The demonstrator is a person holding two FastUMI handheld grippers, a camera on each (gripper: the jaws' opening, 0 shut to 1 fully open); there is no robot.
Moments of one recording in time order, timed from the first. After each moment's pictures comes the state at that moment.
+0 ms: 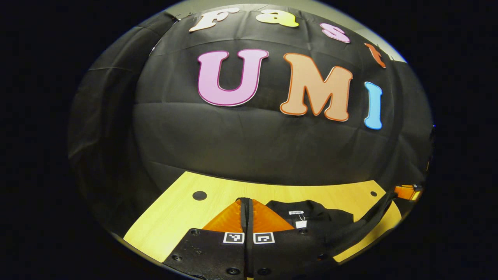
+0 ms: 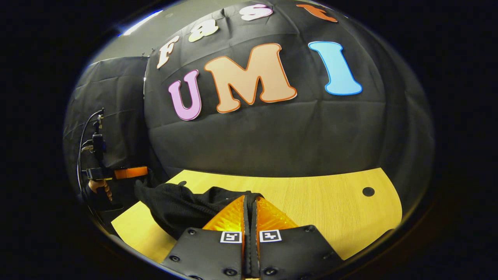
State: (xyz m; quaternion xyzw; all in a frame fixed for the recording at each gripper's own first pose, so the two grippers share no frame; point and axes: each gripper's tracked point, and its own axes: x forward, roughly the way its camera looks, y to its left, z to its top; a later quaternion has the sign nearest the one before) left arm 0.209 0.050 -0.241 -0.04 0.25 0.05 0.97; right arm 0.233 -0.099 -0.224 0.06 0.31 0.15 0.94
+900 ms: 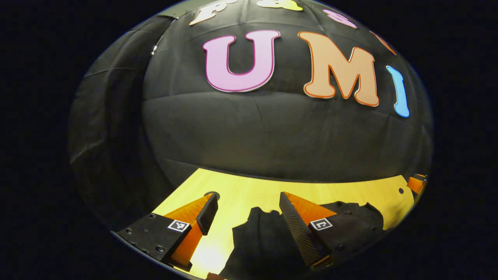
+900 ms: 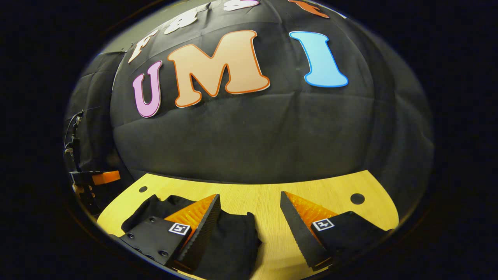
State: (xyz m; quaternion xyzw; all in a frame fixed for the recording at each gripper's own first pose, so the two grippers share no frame) left arm 0.252 0.078 -0.277 0.01 0.27 0.12 0.96; right arm 0.313 -0.139 -0.259 0.03 0.29 0.04 0.95
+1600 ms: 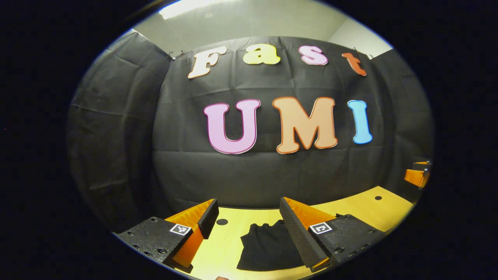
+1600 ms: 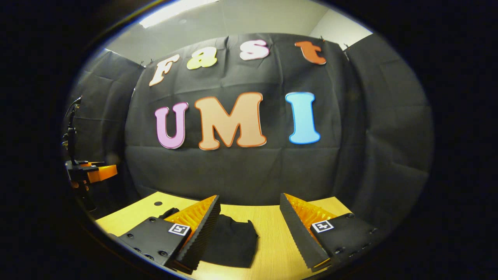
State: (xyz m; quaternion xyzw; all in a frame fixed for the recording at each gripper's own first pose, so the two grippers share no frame) left arm 0.107 0.035 -0.095 0.06 0.10 0.05 0.99; right arm 0.126 -0.120 -0.096 0.01 0.14 0.00 0.99
